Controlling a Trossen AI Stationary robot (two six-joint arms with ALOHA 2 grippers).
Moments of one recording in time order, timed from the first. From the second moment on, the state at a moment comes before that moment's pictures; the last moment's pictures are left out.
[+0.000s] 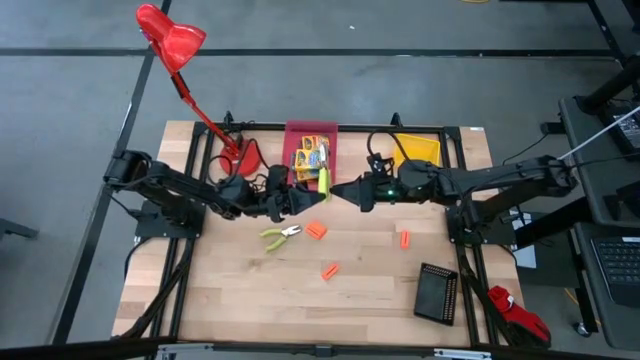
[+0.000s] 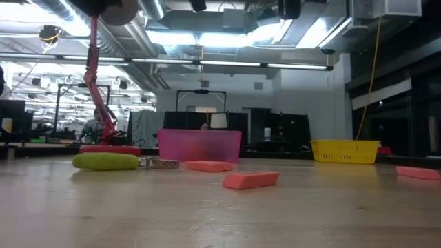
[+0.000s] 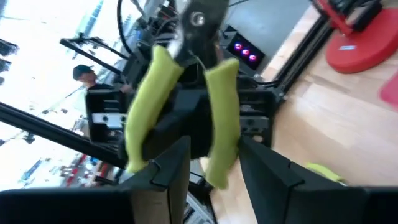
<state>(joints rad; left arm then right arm) -0.13 1.46 0.77 1.14 -0.14 -0.94 0.13 1.31 1.06 0.12 0.16 1.02</state>
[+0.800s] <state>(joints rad) -0.16 1.46 0.78 1.15 -0.03 -1.00 0.10 1.36 1.06 0.26 0.13 0.95</state>
